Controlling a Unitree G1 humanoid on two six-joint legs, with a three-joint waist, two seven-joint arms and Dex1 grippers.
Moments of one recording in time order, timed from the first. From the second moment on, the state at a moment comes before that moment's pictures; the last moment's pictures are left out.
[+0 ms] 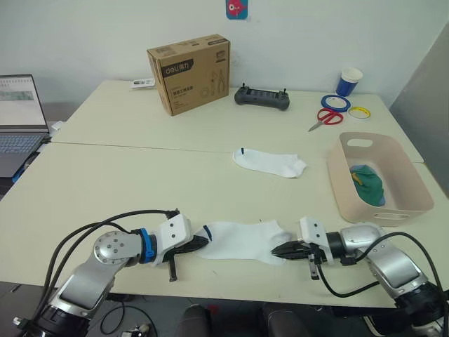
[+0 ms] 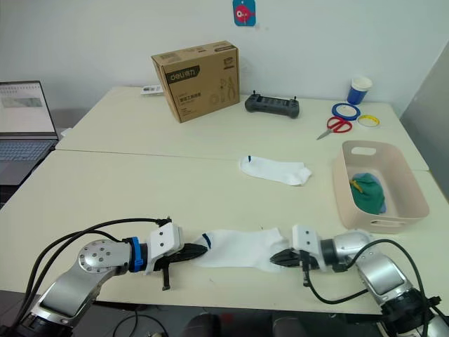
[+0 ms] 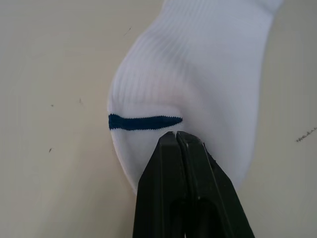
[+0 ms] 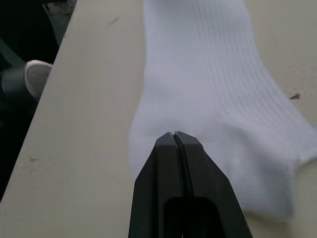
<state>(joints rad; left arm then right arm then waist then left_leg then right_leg) -0.03 0.80 -0.14 -0.25 -0.20 0.23 -0.97 -0.20 -0.74 0.28 -0.12 0.22 0.15 1.20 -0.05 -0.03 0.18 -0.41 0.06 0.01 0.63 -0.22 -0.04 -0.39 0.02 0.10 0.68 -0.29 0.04</state>
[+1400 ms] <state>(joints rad) -0.14 0.53 0.17 -0.17 -0.35 0.33 -0.66 -0.18 -0.45 -0.02 -0.18 0.21 0.29 0.60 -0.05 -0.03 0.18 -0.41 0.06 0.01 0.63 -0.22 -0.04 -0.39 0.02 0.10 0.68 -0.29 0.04</state>
